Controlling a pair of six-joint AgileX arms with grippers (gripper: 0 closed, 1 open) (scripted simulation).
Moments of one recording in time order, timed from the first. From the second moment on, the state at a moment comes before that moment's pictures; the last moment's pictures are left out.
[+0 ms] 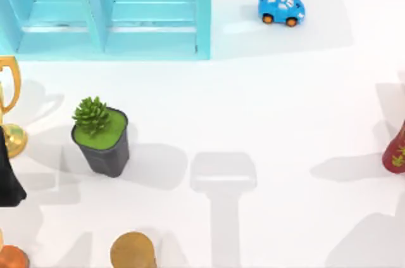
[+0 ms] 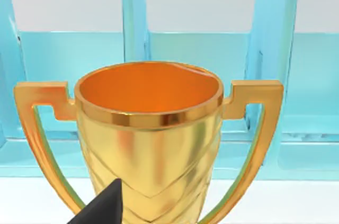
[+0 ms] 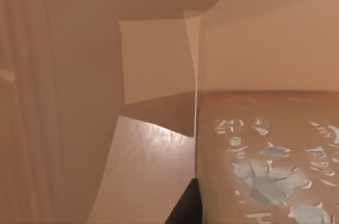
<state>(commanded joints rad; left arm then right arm) 0.00 0.00 0.00 0.00 0.00 0.00 -0.48 1.73 0.99 -0.84 -0.01 -0.46</state>
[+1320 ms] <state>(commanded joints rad) 0.00 0.00 0.00 0.00 0.00 0.00 -0.49 1.62 1.39 -1.35 -0.01 -0.47</state>
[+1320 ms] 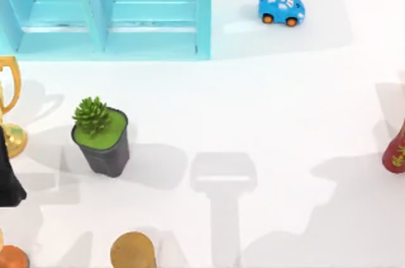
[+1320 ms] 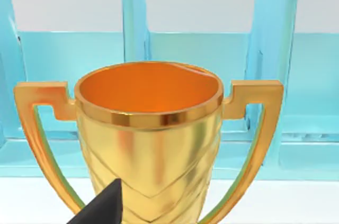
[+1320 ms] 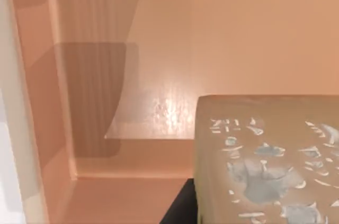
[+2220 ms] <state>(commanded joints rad) 0.00 0.00 0.00 0.00 0.00 0.00 -0.16 1.96 1.75 -1.36 -0.01 -0.14</state>
